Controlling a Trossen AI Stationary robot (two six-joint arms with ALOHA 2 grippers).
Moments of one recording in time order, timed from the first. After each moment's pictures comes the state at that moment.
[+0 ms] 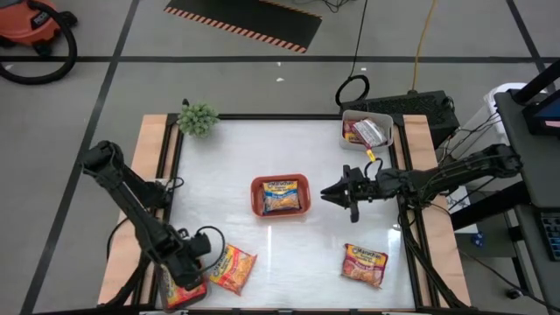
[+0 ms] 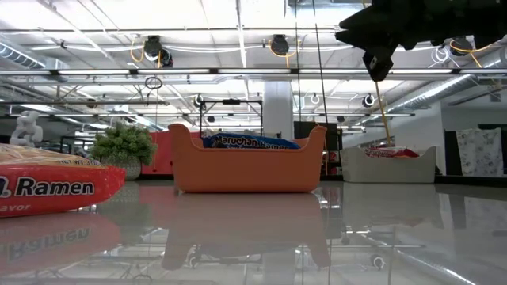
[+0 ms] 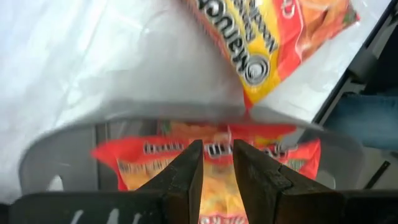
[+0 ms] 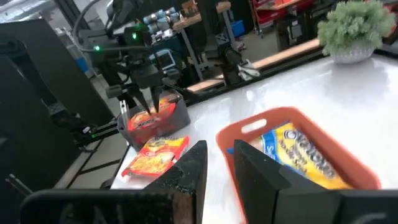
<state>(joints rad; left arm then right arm) -0.88 1.44 1.01 -0.87 0.03 -1.39 0.17 0.93 0.37 0.43 0.10 0.42</state>
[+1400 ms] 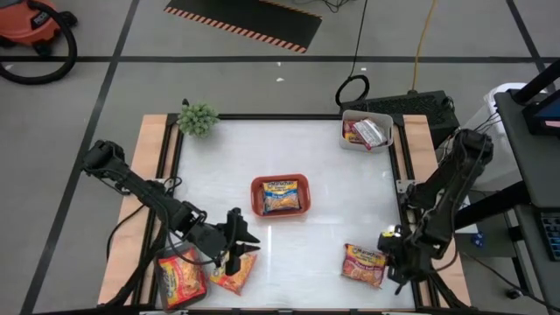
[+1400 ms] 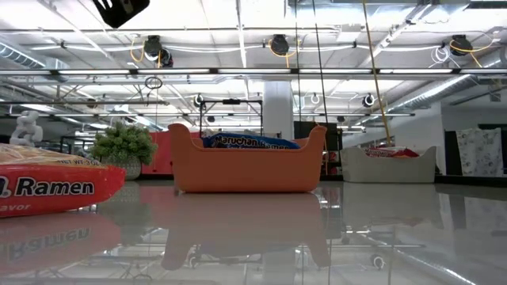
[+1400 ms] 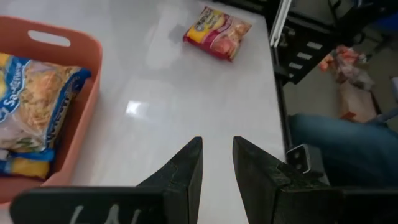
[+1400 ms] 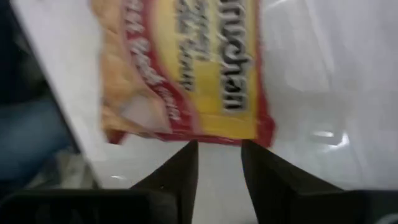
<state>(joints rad) -0.59 1.43 1.01 -0.20 -0.36 -0.62 1.11 1.19 0.64 -0.69 0.07 1.53</state>
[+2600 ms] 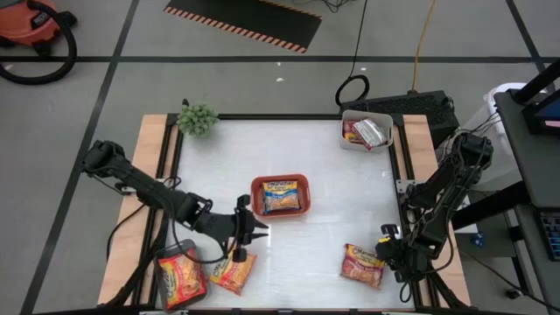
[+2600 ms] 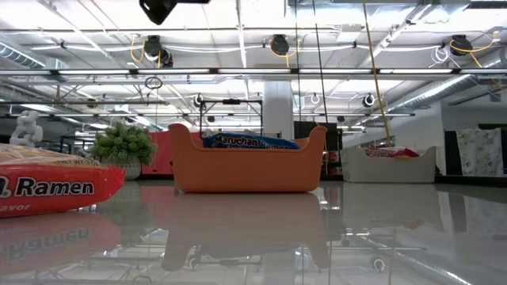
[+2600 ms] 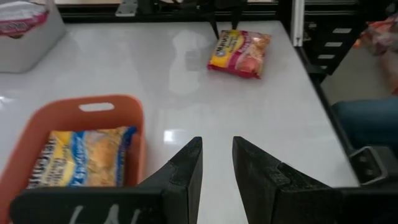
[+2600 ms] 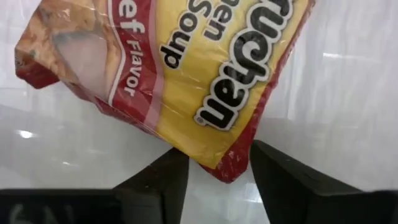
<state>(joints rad) -0.48 1.43 1.01 -0.14 -0.37 -0.25 1.15 1.28 0.51 -0.50 0.14 1.05</state>
